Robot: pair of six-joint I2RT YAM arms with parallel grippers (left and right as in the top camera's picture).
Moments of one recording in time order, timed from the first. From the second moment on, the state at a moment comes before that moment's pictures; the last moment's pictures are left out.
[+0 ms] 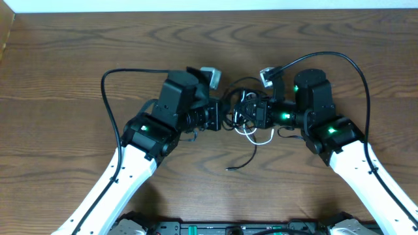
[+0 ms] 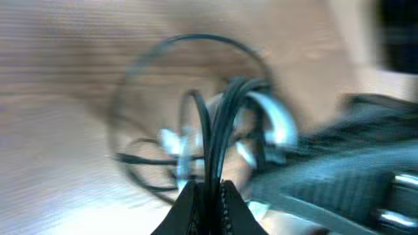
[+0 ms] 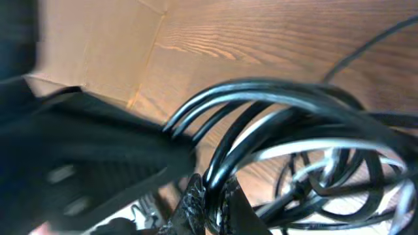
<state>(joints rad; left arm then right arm) -0.51 1.26 1.08 -0.57 0.31 -0.46 0.39 1.27 0.94 -0.25 -0.73 0.57</state>
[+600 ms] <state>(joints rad) -0.41 1.17 1.08 -0.68 0.01 -0.30 -0.08 1.26 0.95 -0.70 0.09 0.40</state>
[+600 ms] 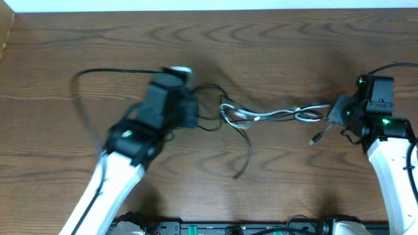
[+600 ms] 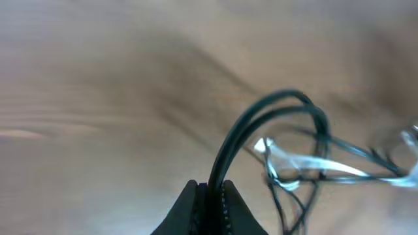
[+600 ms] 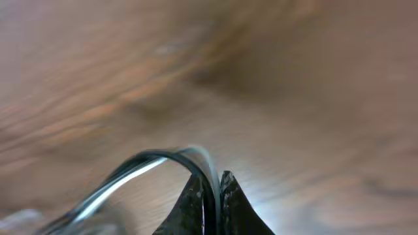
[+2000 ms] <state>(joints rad) -0.22 1.78 1.05 -0.84 -0.14 -0.29 -0.07 1.26 0.95 -0.68 -0.32 0.22</state>
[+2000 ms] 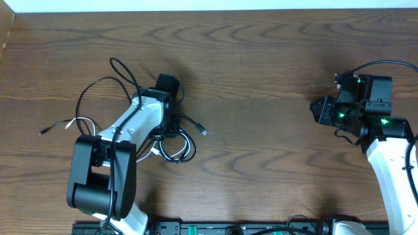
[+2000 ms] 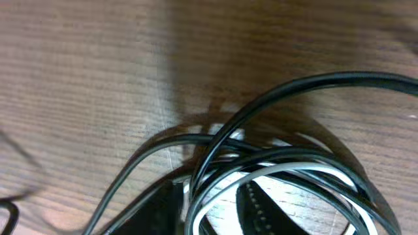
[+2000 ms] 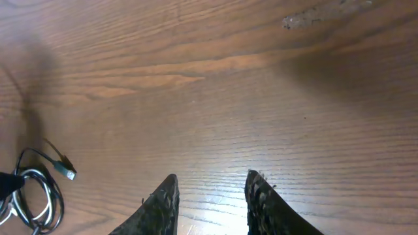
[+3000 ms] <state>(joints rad) -0.49 1.39 1.06 -0.27 0.68 -0.56 0.16 1.26 0.95 -0.62 -0.82 -0.07</state>
